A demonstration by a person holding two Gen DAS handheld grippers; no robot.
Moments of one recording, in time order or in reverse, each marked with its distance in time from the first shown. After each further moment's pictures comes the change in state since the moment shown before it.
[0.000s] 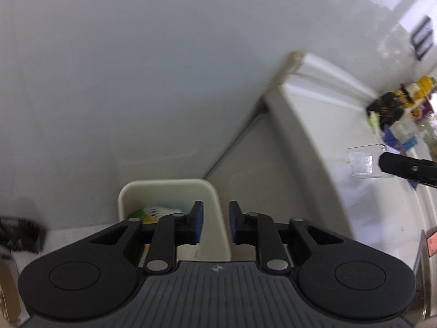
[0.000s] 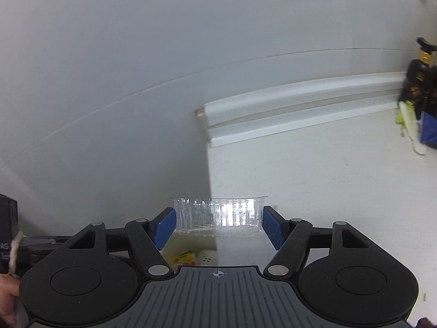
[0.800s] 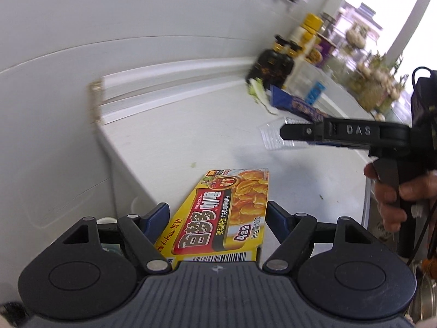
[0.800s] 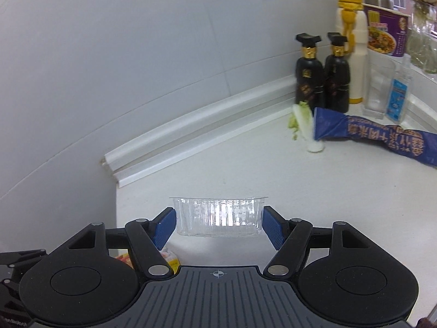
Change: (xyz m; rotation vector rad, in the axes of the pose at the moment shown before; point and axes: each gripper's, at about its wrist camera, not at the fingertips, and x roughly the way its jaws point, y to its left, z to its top) left arm -0.011 -0.154 0.005 0.390 0.000 -0.234; right arm -0.064 -0.120 -0.008 0.213 -0.144 -0.164
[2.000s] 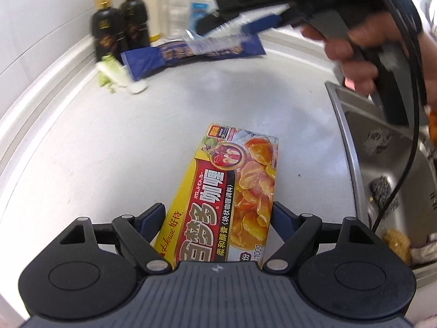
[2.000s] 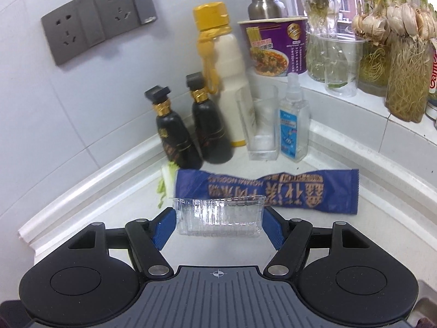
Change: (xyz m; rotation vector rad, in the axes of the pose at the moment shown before) left arm 0.120 -0.136 0.025 0.565 0.246 -0.119; right arm -0.009 -0.169 0.053 0.149 -0.141 -0.185
